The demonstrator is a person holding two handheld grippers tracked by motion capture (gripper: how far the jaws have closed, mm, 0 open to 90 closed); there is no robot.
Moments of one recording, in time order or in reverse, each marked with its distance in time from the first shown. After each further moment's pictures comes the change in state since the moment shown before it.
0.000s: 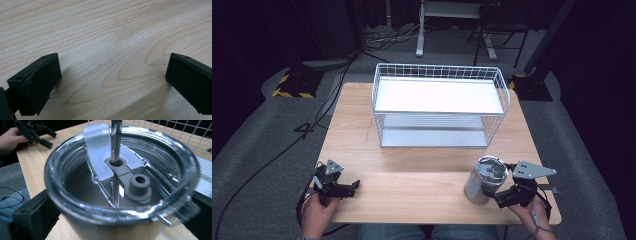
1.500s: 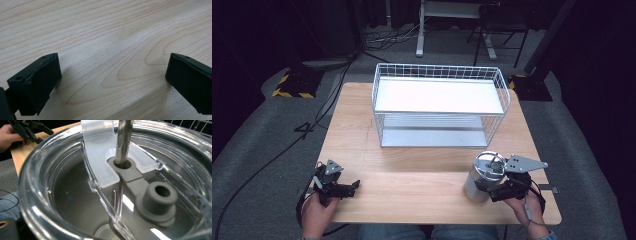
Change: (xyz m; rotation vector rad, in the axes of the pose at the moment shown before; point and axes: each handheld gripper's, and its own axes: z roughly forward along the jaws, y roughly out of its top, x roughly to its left) left arm 0.000 0.000 0.000 -0.001 0.000 -0.001; right arm 0.004 0.025 0.010 0.042 -0.019 -0.037
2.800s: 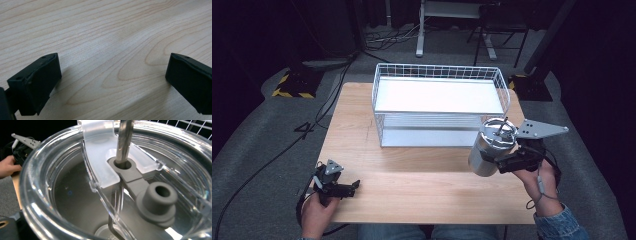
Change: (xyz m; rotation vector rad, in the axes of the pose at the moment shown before) left arm 0.000 0.000 0.000 0.000 -0.001 0.001; right arm -0.013 0.104 -0.034 -0.032 -0.046 -0.035
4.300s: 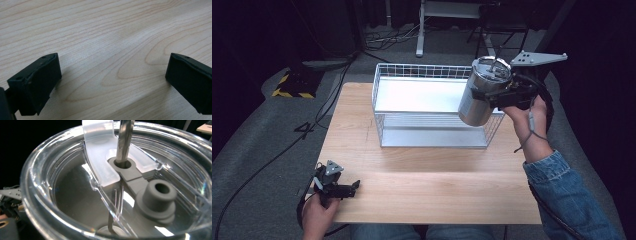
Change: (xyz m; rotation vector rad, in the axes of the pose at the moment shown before) left arm -0.003 -0.001 -0.001 -0.002 0.021 -0.020; right arm -0.053 0.124 0.026 -0.081 -0.036 0.054
